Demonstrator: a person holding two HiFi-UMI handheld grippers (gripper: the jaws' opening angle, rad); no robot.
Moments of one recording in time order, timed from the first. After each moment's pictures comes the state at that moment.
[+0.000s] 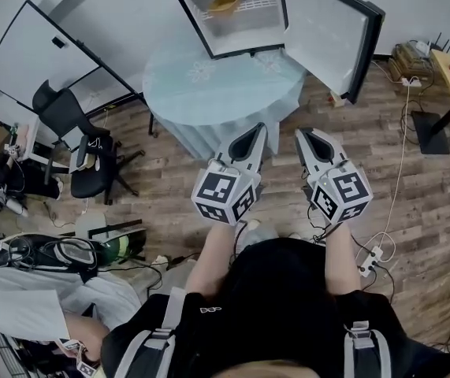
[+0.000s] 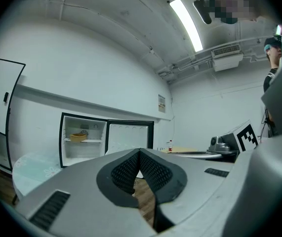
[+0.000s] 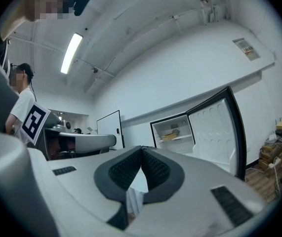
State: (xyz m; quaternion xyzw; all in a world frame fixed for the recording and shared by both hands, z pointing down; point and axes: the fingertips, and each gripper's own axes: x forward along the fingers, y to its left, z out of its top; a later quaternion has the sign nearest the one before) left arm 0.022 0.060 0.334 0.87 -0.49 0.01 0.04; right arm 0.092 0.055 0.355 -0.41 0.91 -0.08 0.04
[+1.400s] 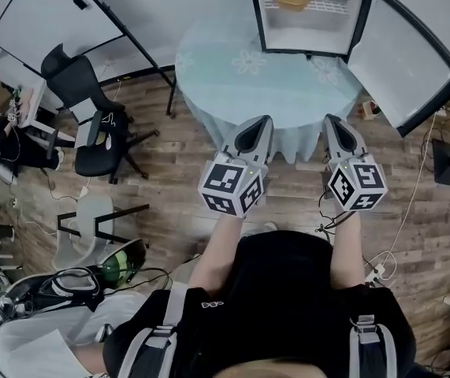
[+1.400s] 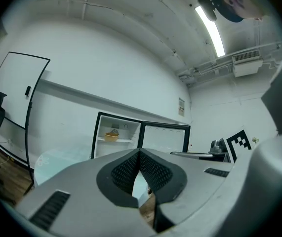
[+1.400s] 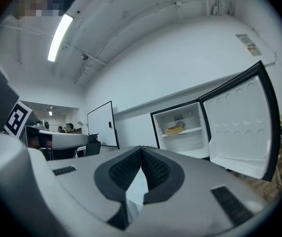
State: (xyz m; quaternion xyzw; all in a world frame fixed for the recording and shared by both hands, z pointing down) left arm -0.182 -0.028 0.347 0.83 -0.55 -0.02 0.09; right arm -0.060 -0.071 0.373 -0.44 0.89 -0.10 0.01
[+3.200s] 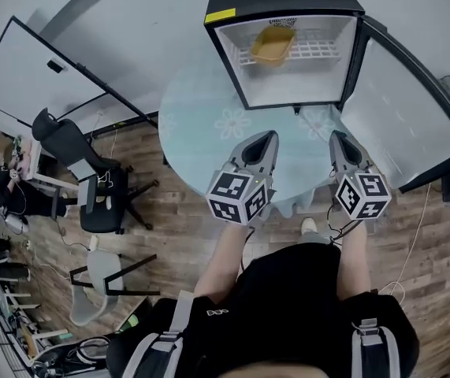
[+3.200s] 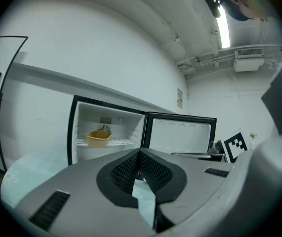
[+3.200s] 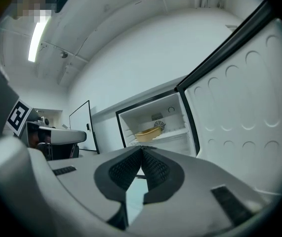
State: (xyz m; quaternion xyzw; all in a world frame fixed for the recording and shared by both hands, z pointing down) left arm -0.139 -0.281 0.360 0.85 -0.51 0.03 0.10; right arm -0.005 -0.313 0.400 -0.48 0.87 -0.14 0.01
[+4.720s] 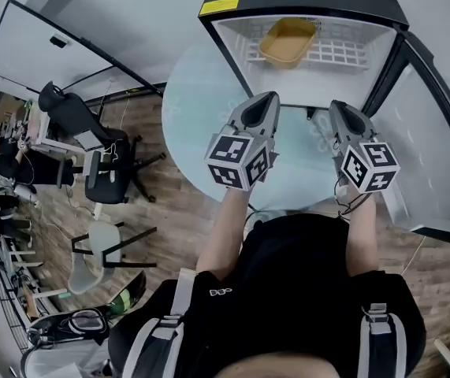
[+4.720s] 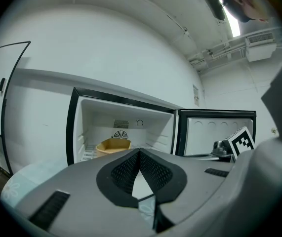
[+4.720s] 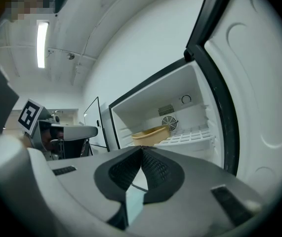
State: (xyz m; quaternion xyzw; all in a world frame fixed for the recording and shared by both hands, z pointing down) left arm -0.156 -0.436 0.364 0.81 -0.58 0.02 0.08; right arm -0.037 -0.470 0.413 -0.37 0.92 -0.14 -0.01
